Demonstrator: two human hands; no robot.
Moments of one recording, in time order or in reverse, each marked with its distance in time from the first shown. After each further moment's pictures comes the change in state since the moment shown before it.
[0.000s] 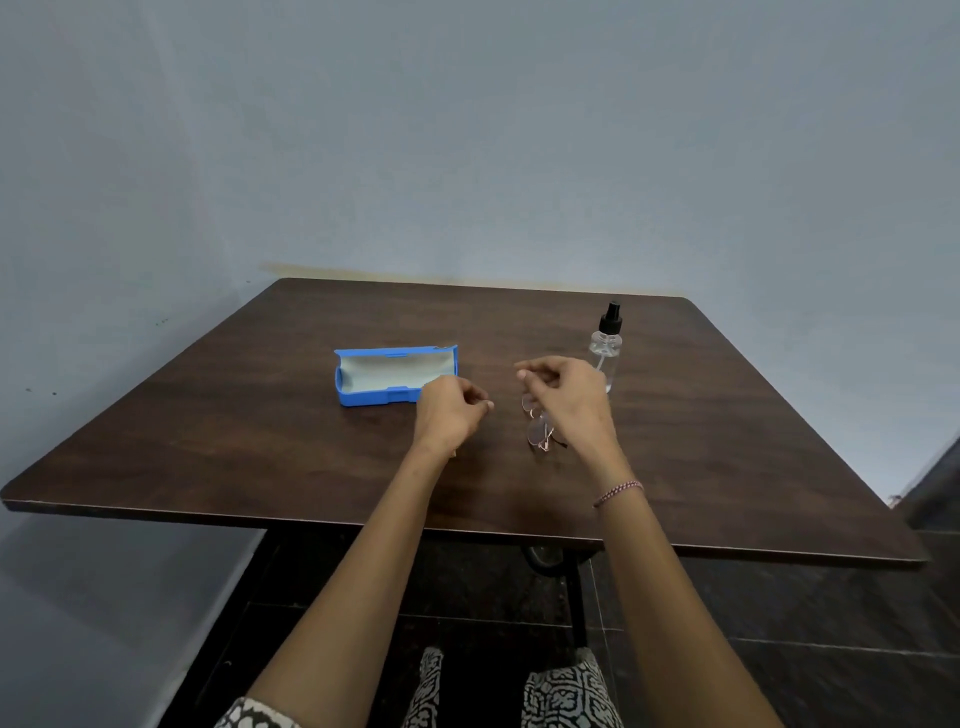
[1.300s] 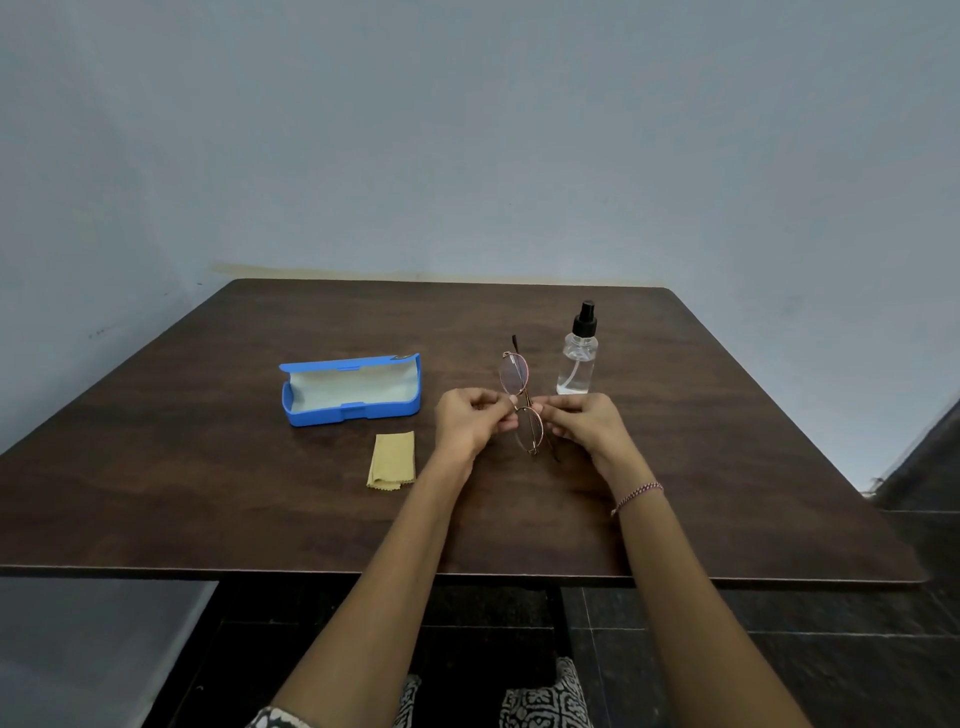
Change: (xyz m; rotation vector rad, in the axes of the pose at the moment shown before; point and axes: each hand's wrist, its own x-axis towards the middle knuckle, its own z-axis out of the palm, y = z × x) left_hand 0.019 0.024 0.068 -0.728 -0.112 -0.162; right_hand 0.041 0.100 -0.022 0.389 -0.145 0.352
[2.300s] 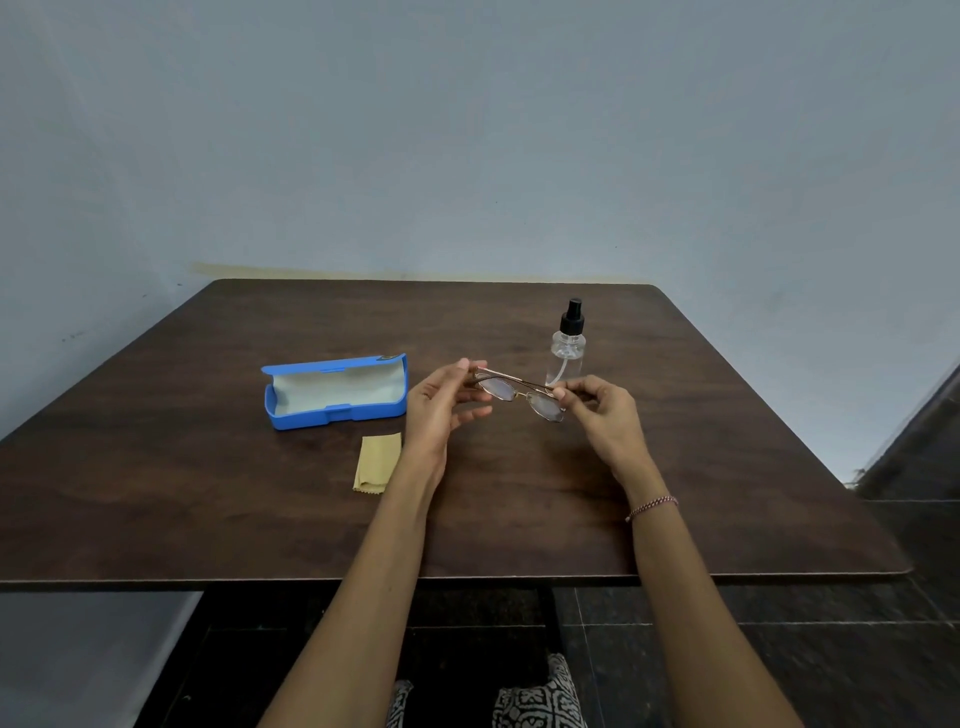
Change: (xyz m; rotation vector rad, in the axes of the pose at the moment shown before) left_hand 0.002 0.005 -0.019 -0.355 -0.087 0.122; right_hand -0.011 0.001 -0.024 -0.190 0.188 -0.349
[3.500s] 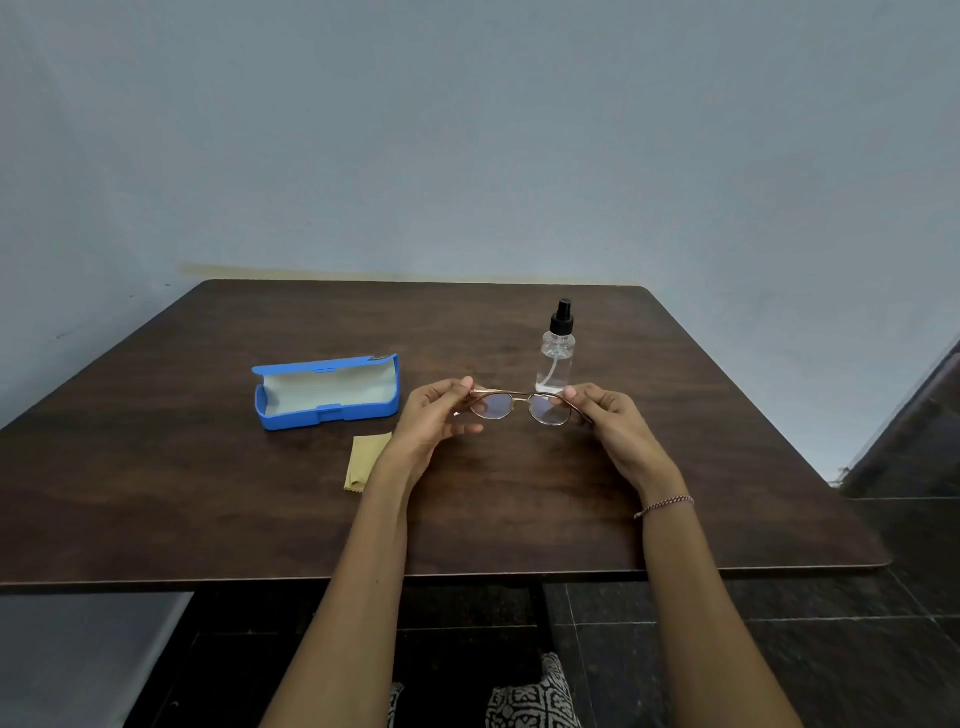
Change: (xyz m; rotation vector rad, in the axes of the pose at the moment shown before) left_hand 0.005 -0.002 -0.008 0.166 -0.153 -0.125; right_hand -0.007 0.001 -0.023 0.267 -0.224 0.151
